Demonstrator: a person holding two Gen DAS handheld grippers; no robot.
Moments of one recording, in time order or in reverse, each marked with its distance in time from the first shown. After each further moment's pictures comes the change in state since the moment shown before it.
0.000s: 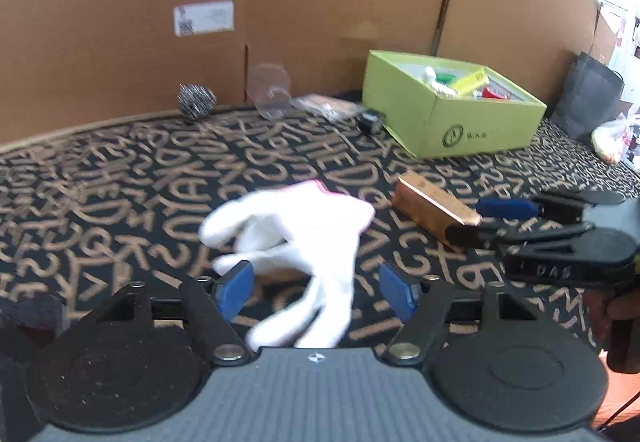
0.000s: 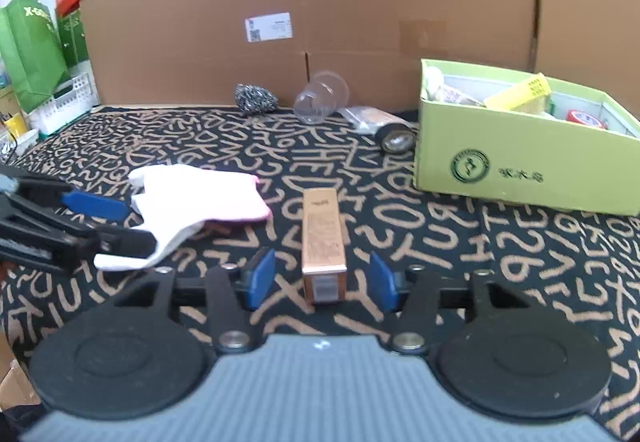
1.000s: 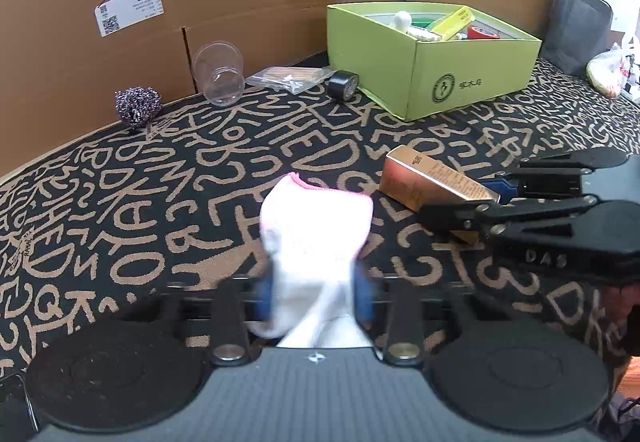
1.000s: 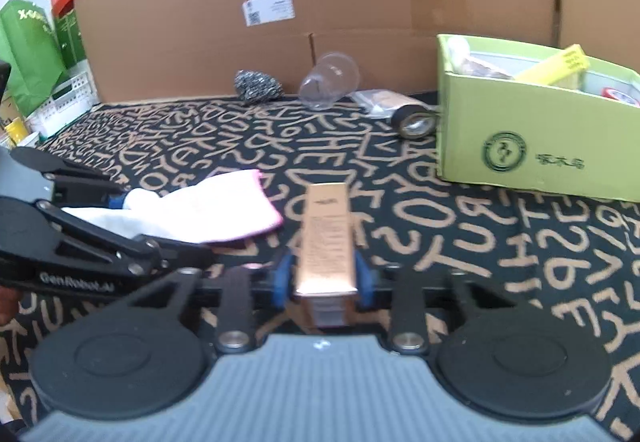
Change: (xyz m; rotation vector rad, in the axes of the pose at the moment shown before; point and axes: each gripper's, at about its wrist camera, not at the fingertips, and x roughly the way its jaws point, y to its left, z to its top) left arm 0.064 -0.025 0.017 0.172 0.122 -0.032; right arm 0.030 -0.011 -0.004 0.075 0.028 0.040
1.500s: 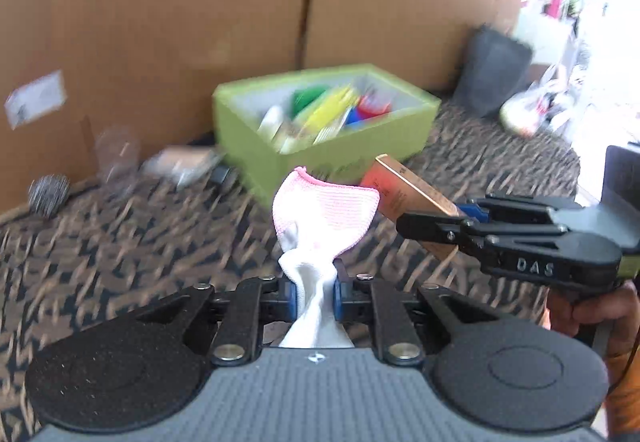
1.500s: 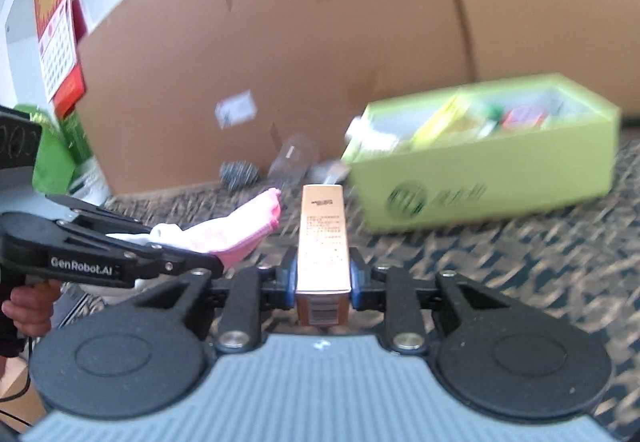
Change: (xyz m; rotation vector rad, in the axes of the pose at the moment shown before) left arm -0.031 -0.054 0.070 0.044 -0.126 -0.243; right arm -0.100 -0.065 0.000 0.132 -0.249 0.007
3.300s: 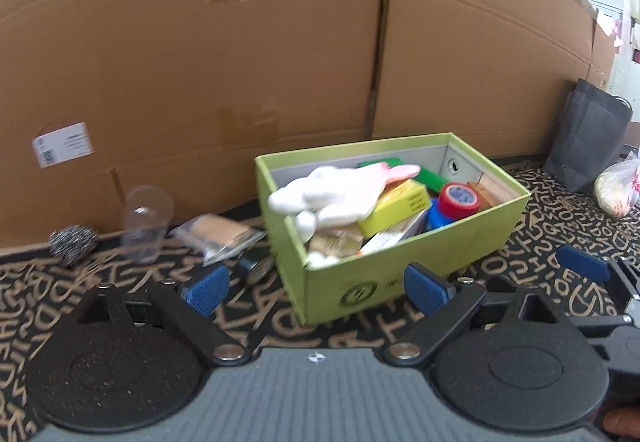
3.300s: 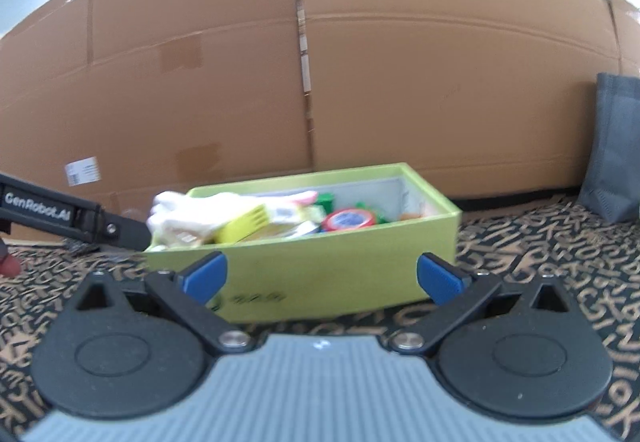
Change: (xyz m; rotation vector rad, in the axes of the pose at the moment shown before) left arm 0.063 -0.034 0.047 -0.127 -0.091 0.314; right arm 0.038 -0.069 0.006 -0.056 -0.136 -0.343
